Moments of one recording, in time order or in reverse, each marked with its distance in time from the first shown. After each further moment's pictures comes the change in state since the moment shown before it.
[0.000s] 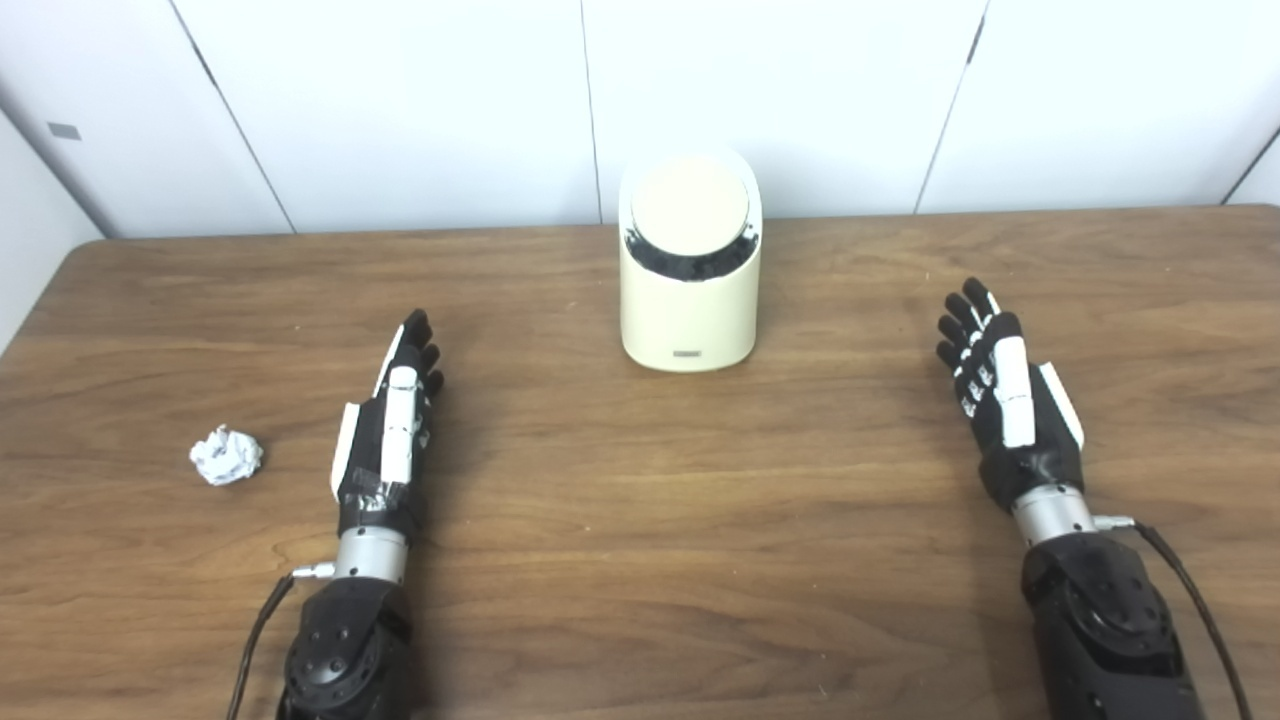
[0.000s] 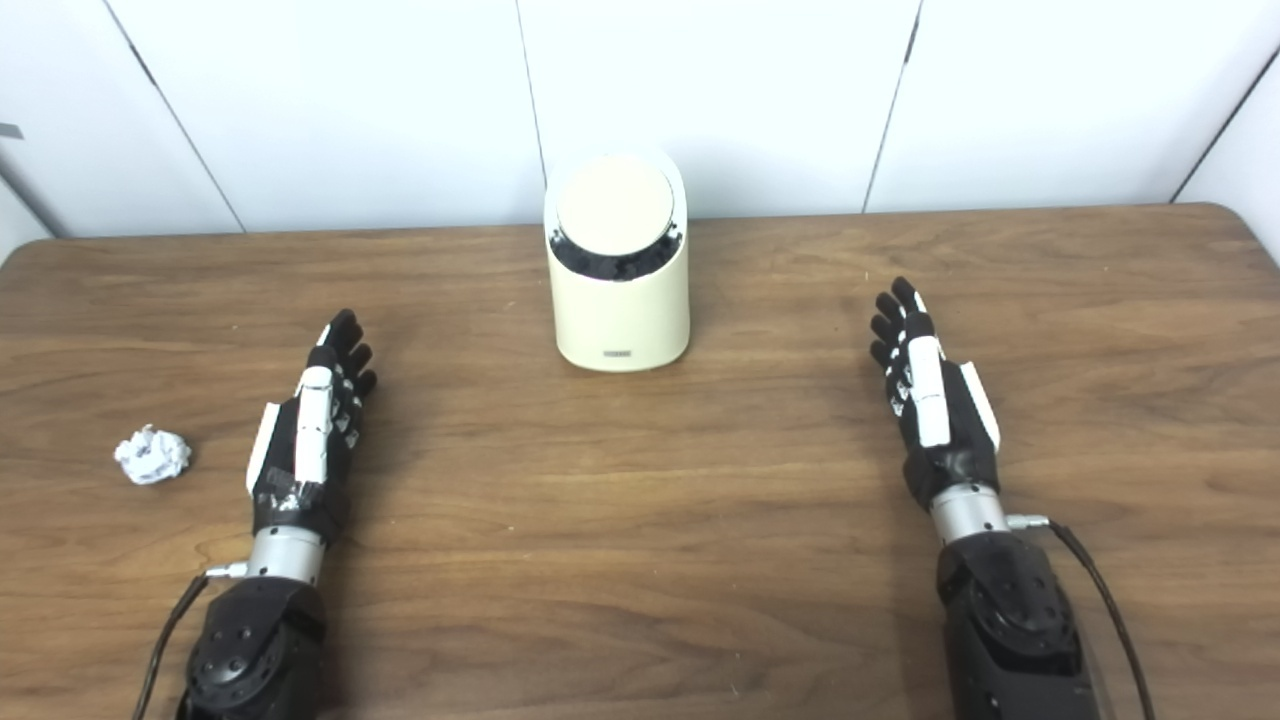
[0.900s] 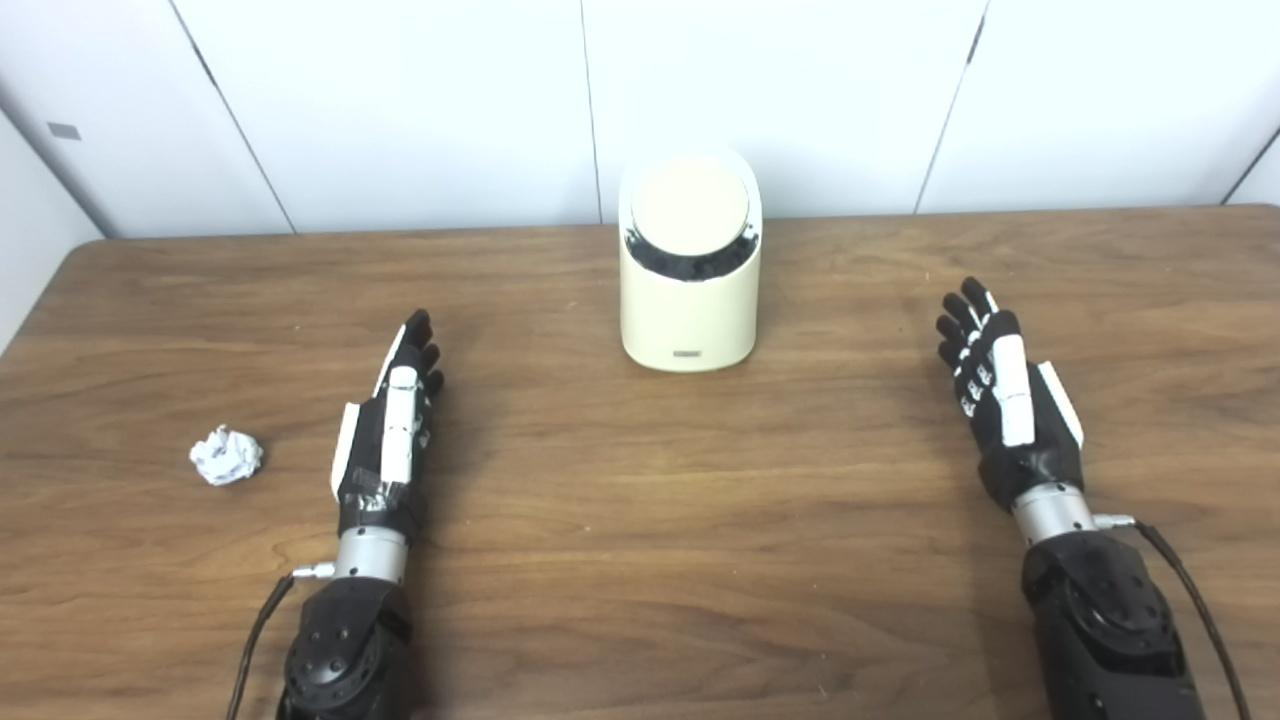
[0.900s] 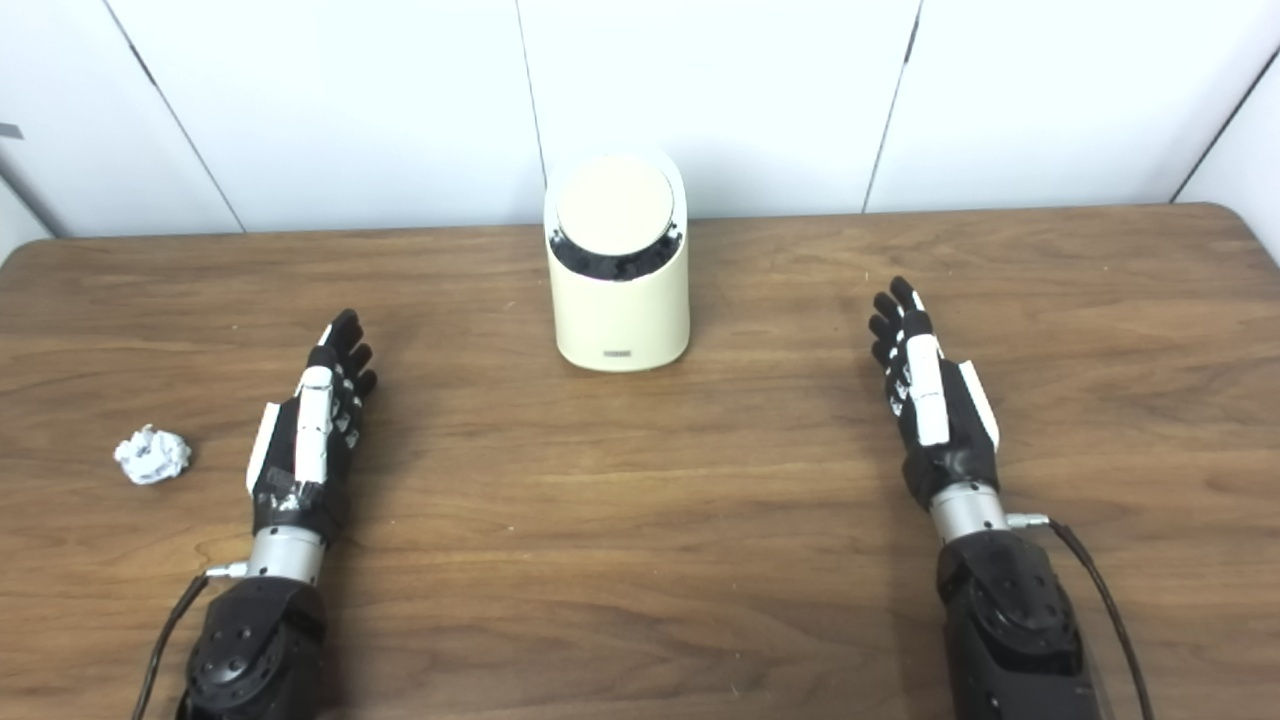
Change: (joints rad) left arm 0.000 0.001 -0.002 0.000 0.004 0.000 0.000; right arm 0.001 0.002 0.000 -0.006 -0.002 0.006 -0.003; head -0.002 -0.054
